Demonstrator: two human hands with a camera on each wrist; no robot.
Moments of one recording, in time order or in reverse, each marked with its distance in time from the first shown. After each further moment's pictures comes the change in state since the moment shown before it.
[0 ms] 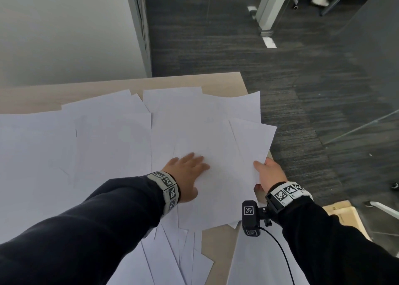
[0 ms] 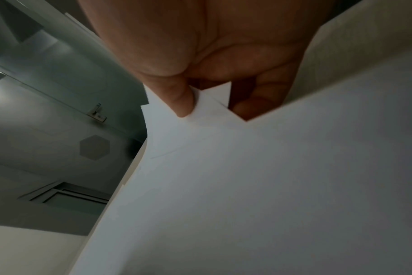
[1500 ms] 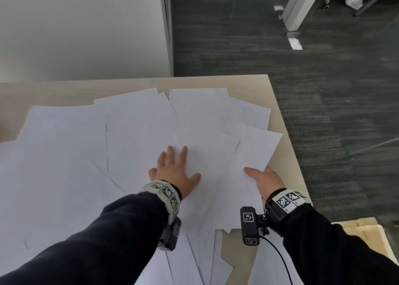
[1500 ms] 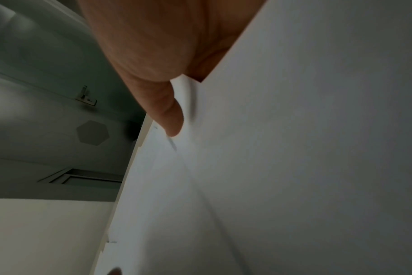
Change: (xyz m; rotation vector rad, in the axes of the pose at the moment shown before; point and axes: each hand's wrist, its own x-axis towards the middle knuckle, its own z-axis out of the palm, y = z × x) left_hand -0.035 -0.040 0.017 -0.401 0.177 -0.600; right_hand -0.013 -0.008 0.065 0.272 -0.204 0.122
